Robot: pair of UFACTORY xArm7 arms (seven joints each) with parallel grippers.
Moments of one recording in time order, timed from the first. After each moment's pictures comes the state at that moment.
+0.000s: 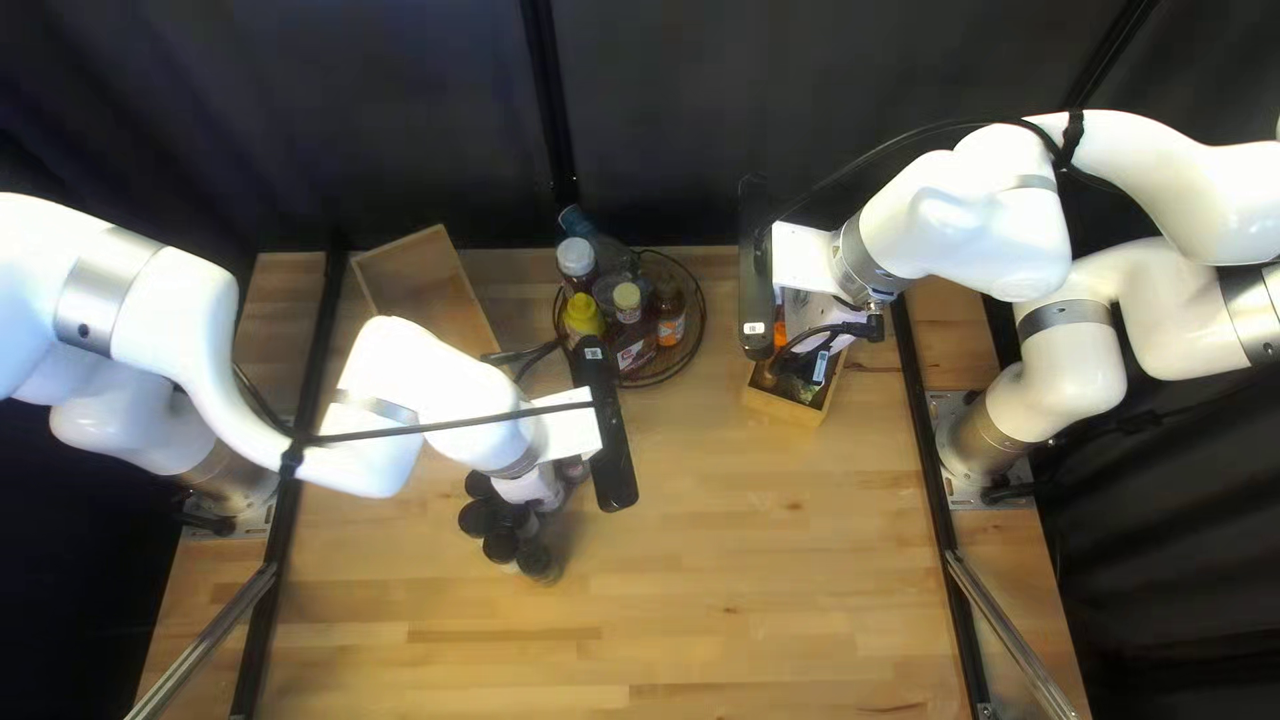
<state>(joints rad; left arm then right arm) -0.06 0.01 -0.18 1.07 0.19 1.07 -0.49 3.06 0.75 -3.10 0.61 -0.13 1.06 0.04</state>
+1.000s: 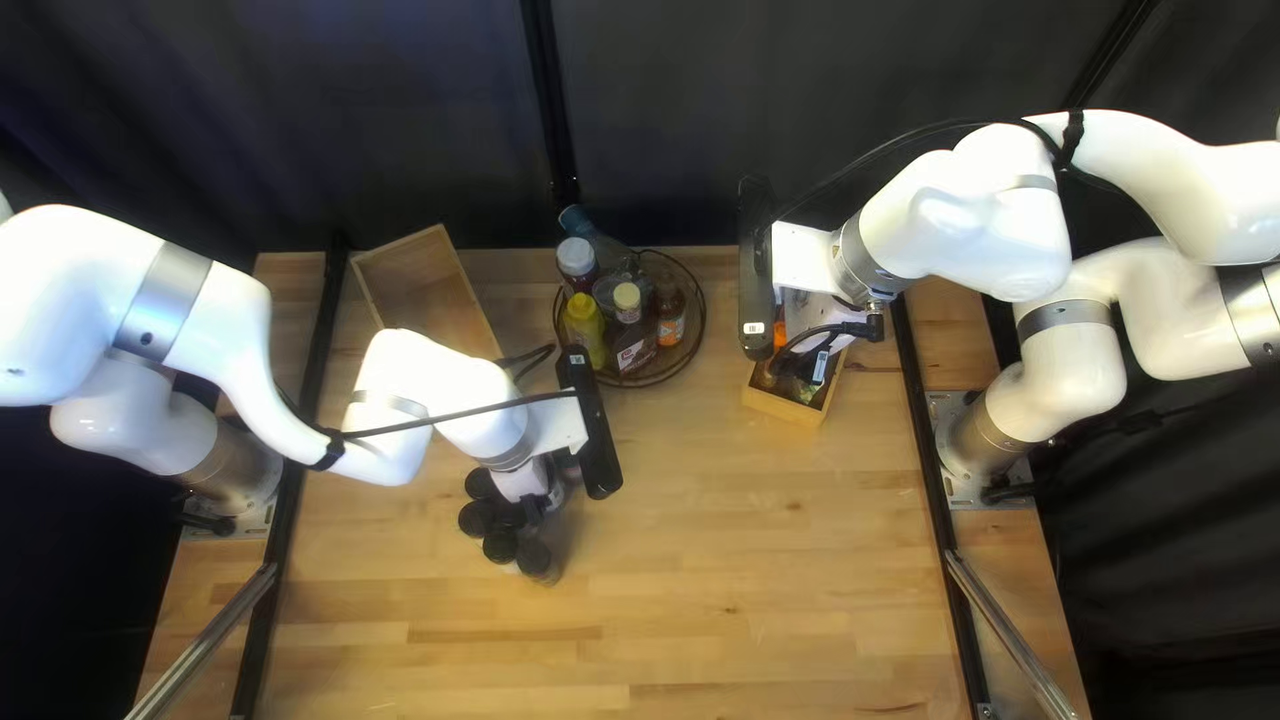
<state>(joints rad) -0.02 0.06 -0.14 0.87 0.14 0.80 -0.51 3.06 0.75 -3.10 0.61 -0.13 1.06 0.04</state>
